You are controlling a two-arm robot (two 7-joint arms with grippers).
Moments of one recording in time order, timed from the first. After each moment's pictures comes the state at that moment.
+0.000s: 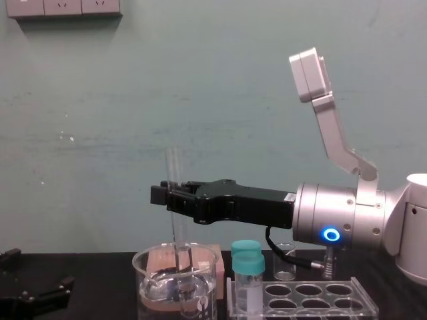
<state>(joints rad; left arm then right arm) -0.20 0.60 0.45 -1.41 -0.25 -0.12 0.03 0.76 0.14 -0.60 -0.83 0.53 -0.18 0.90</state>
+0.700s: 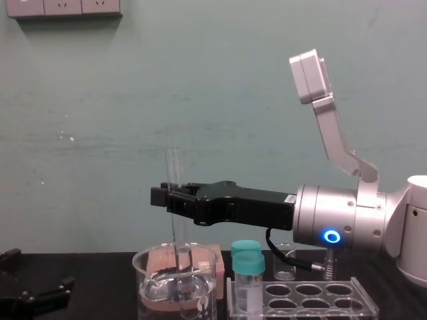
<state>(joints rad) -0.20 0.60 0.45 -1.41 -0.25 -0.12 0.03 0.75 0.14 -0.60 -0.83 0.53 -0.17 0.89</state>
